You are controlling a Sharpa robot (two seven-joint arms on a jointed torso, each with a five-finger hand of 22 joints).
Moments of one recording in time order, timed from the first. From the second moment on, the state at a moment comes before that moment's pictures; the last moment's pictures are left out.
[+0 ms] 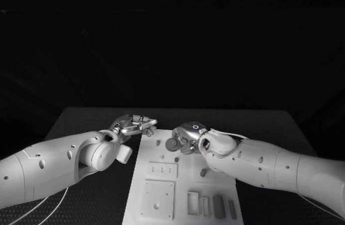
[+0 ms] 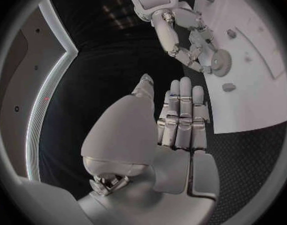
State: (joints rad) left arm 1.29 -0.76 -0.16 1.35 -0.09 -0.22 0.24; left_hand 1.47 -0.08 0.02 0.29 0.06 0.85 0.17 0.26 0.51 1.24 0.10 0.08 0.25 1.04 0.06 0.48 0.65 0.05 0.73 -0.03 0.69 1.13; right arm 1.22 -0.43 -0.17 1.12 -1.66 -0.40 -0.12; right_hand 1.09 -0.22 0.80 -0.22 0.18 0.81 0.12 0.25 0.44 1.01 0.03 1.12 1.17 1.17 -0.08 1.21 1.18 0.20 1.04 -0.04 1.19 1.29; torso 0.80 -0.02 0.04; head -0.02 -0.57
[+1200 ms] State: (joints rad) left arm 1.27 -0.76 -0.16 1.30 -0.09 -0.22 0.24; left_hand 1.47 -0.08 0.02 0.29 0.06 0.85 0.17 0.26 0.51 1.24 0.10 0.08 0.25 1.04 0.06 0.48 0.65 0.05 0.73 -0.03 0.69 1.13; right arm 1.24 -0.79 -0.12 1.23 -1.26 -0.40 0.10; right_hand 1.04 -0.24 0.66 -0.20 0.19 0.78 0.12 0.28 0.45 0.98 0.02 1.12 1.15 1.15 -0.08 1.20 1.18 0.21 1.01 -0.03 1.18 1.29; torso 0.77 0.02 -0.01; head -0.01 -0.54
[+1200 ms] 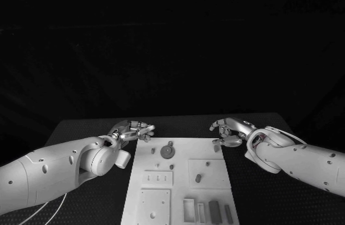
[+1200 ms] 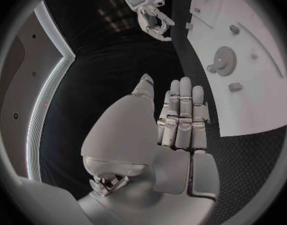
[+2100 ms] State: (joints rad) left arm 1.27 -0.75 -0.16 1.29 -0.09 -0.21 0.24; left_hand 1.47 -0.08 0.02 0.29 0.06 0.85 0.17 0.26 0.51 1.24 0.10 0.08 0.25 1.04 0.06 0.48 0.65 0.05 0.73 -0.03 0.69 1.13; right arm 1.16 -0.74 -0.13 1.09 -1.21 -0.32 0.16; right_hand 1.10 -0.21 0.62 -0.23 0.08 0.77 0.12 0.29 0.44 0.97 0.02 1.12 1.15 1.12 -0.08 1.20 1.18 0.23 0.98 0.00 1.17 1.29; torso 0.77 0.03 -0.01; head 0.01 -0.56
